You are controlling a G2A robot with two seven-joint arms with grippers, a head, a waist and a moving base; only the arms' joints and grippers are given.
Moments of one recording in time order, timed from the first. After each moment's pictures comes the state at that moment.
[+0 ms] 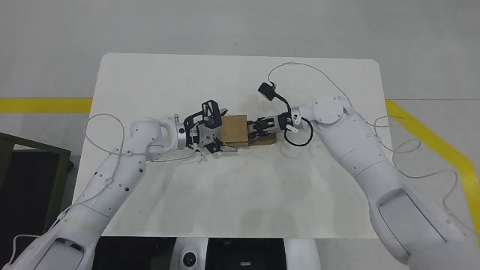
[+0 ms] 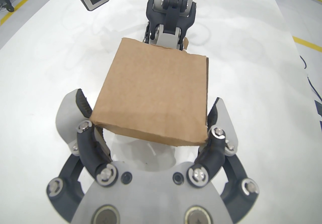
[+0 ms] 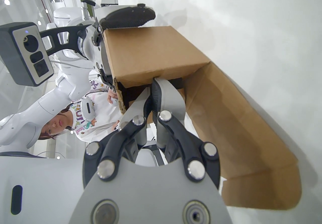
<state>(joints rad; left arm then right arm) 0.91 -1.06 -0.95 -1.30 1.25 -0.89 -0.02 -0.53 -1.36 0.77 -0.70 0.24 -0.40 1.23</state>
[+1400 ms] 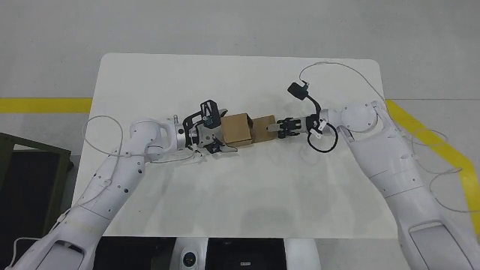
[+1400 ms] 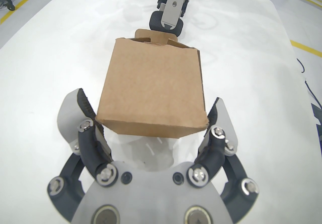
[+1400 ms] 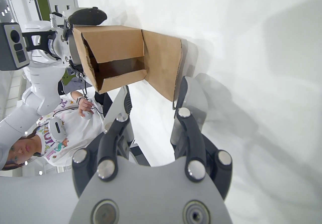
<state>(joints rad) 0.93 -1.06 -0.97 -1.32 1.23 -0.90 -0.04 -0.74 -1.18 1.02 -1.11 -0.06 -0.19 1.19</state>
